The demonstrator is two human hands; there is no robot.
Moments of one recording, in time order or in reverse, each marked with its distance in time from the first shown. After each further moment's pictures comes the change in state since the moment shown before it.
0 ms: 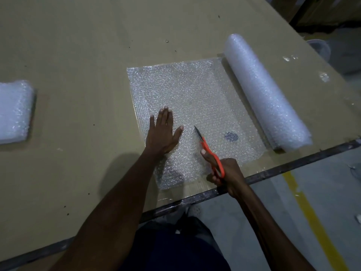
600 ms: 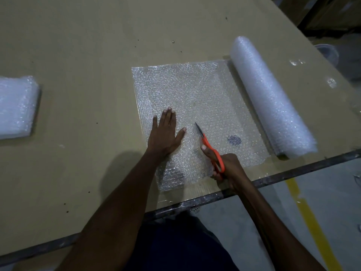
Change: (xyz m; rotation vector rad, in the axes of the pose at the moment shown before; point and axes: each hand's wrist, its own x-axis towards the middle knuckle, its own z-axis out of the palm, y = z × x) left_hand -0.003 0.000 0.000 0.012 0.016 -0.003; right_hand 0.015 -0.017 0.004 -0.063 -0.006 -0.024
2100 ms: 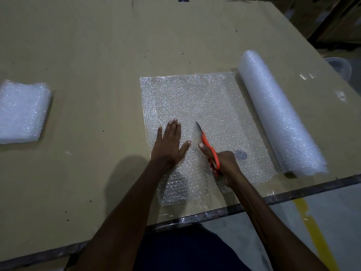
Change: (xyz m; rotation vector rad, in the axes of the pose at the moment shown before) left_hand -0.002 0.000 0.001 -0.001 -0.019 -0.008; right_hand 0.042 -0.026 0.019 -0.079 -0.012 -0.055
